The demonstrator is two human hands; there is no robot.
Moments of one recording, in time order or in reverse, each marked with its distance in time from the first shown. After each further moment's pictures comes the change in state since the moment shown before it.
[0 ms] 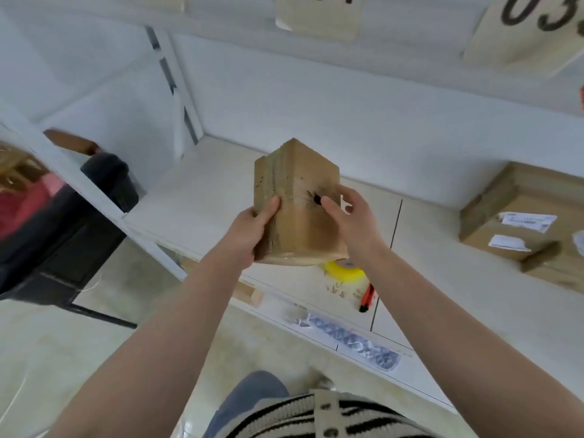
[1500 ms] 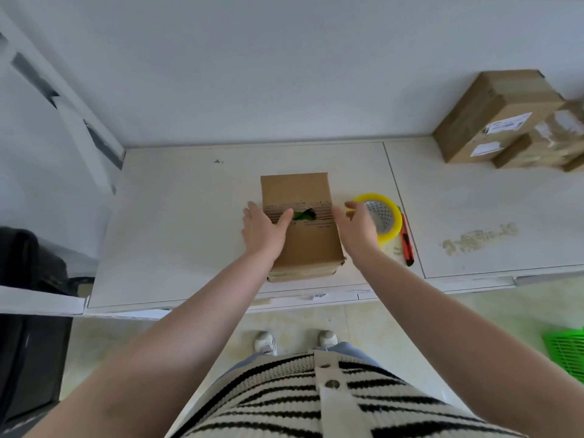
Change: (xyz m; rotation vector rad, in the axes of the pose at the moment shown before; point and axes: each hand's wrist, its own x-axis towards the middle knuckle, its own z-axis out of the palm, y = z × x) left_hand 0.125 -0.014 -0.056 0.776 -0.133 0.077; right_hand 0.029 0.067 0.119 -0.188 0.545 0.410
